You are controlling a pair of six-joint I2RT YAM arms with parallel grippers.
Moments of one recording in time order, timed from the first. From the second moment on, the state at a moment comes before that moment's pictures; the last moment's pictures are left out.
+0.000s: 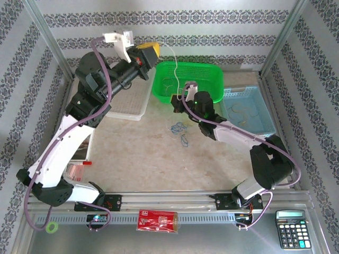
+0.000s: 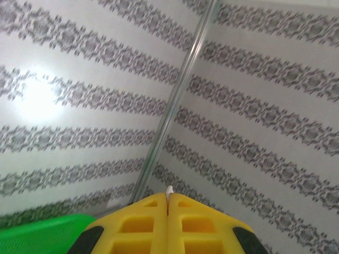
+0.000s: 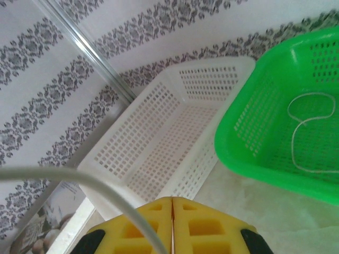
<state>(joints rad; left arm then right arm) -0.58 1.35 1.76 -0.22 0.14 -0.40 0.52 1.53 0.95 0.38 -0.19 0.55</state>
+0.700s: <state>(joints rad) -0.55 1.24 1.05 -0.03 0.14 -0.33 0.45 1.34 1.05 0.27 -0.42 0.65</state>
